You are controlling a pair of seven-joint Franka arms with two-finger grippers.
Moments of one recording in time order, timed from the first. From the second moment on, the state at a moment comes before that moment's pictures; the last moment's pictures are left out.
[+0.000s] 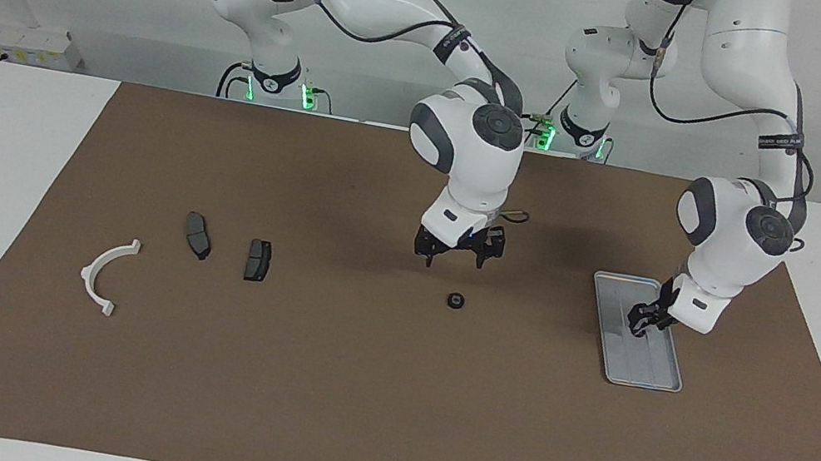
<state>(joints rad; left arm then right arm) 0.08 0.27 -0.06 -2.01 0.02 2.28 -0.23 0.63 0.65 0.08 -1.28 -0.06 1.96 0.61</state>
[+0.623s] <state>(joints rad) 0.08 0.28 -0.06 -2.04 0.02 2.33 -0.22 0.63 0.71 0.08 -1.27 -0.06 2.03 0.61</state>
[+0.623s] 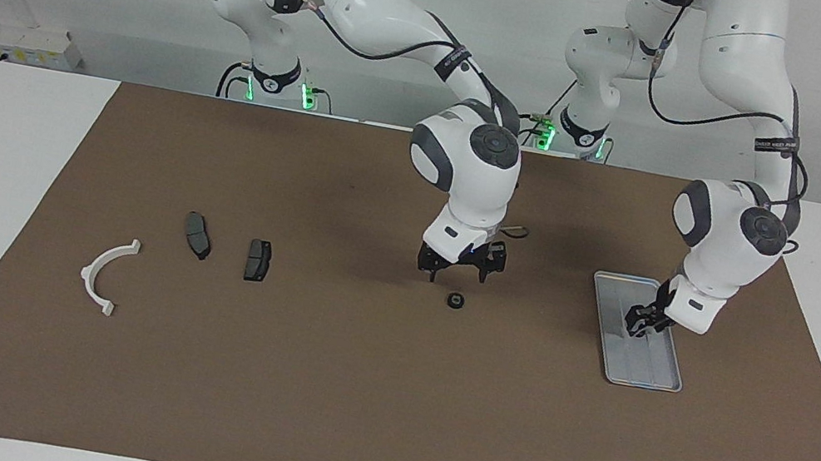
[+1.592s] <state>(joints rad) 0.08 0.29 -0.06 -2.05 0.02 2.36 -0.22 0.66 0.76 0.08 -1.28 -0.06 2.13 0.61</state>
